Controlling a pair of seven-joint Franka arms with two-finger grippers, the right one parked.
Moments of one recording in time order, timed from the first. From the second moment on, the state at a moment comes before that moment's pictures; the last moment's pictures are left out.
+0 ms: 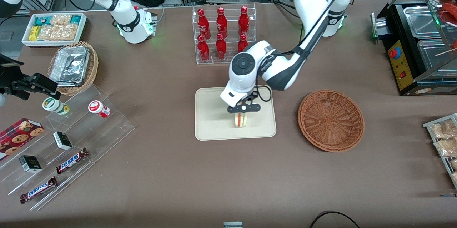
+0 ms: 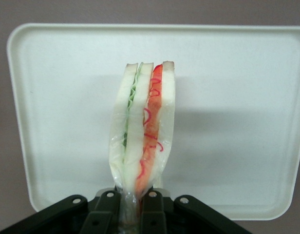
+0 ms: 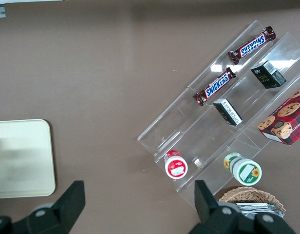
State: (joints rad) arm -0.53 0.61 -0.30 -1.62 0.14 2.17 -0.91
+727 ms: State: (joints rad) arm -0.55 0.69 -0.30 -1.56 0.16 2.20 -0.99
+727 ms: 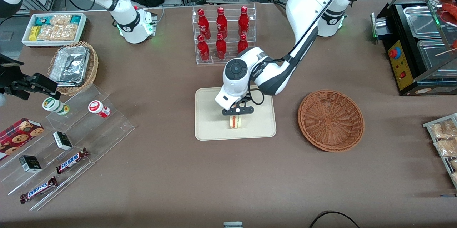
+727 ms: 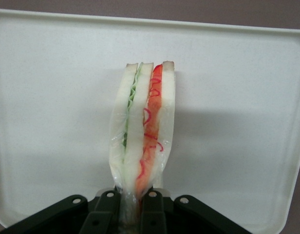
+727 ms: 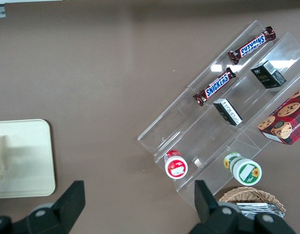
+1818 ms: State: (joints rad) arm -0.52 0.48 -0.25 -1.49 0.16 1.99 -1.14
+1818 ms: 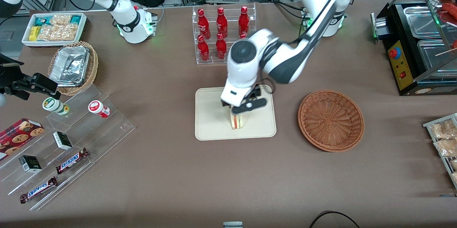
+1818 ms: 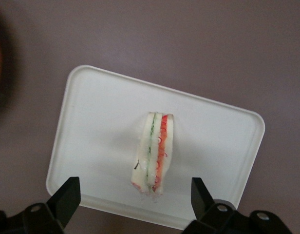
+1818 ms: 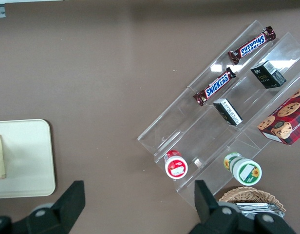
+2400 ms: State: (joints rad) arm -0.22 0.15 -0.24 -1.54 0.06 1.62 -0.89
